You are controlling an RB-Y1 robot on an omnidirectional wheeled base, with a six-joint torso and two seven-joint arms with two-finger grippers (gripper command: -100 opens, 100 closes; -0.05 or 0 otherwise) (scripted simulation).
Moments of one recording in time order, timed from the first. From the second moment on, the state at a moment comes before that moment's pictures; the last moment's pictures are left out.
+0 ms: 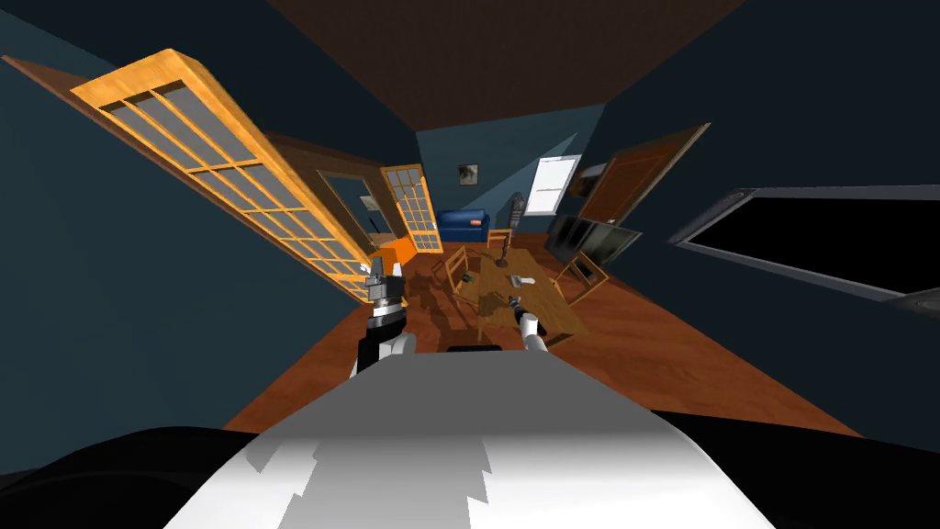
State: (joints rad) left arm 0.53 -0.03 -0.07 -2.37 0.04 -0.41 -0.06; right arm -0.15 0.04 -0.49 -0.92 -1.31 0.13 -0.80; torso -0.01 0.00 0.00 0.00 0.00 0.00
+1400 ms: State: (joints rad) left arm 0.53 -0.03 -0.07 -2.37 0.04 -0.41 -0.06; right arm -0.12 0.04 -0.59 -0.95 -1.31 0.03 -0.85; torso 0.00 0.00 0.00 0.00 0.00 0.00
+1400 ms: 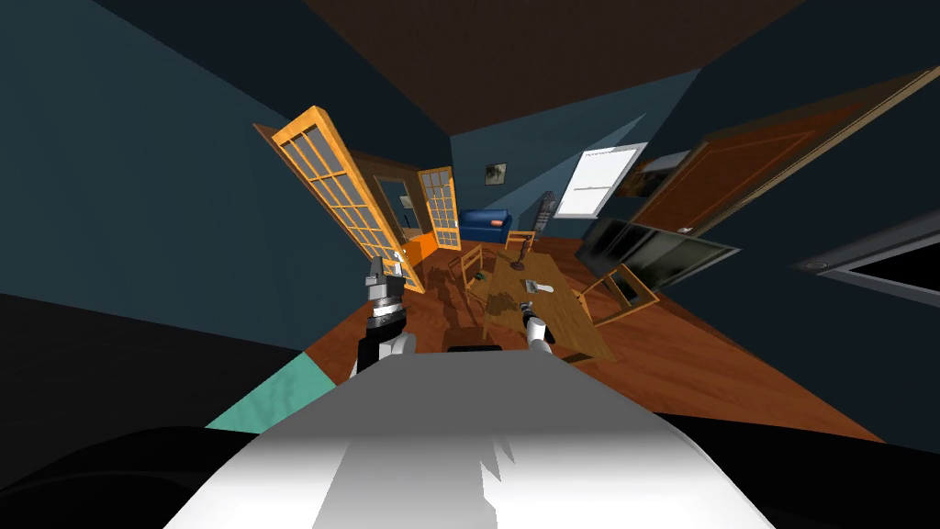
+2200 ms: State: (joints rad) left arm 0.53 -0.03 -0.07 -2.37 0.04 -0.41 -0.06; right arm -0.13 0.04 -0.55 -0.94 -1.32 0.05 -0.84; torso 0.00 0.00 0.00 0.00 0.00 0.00
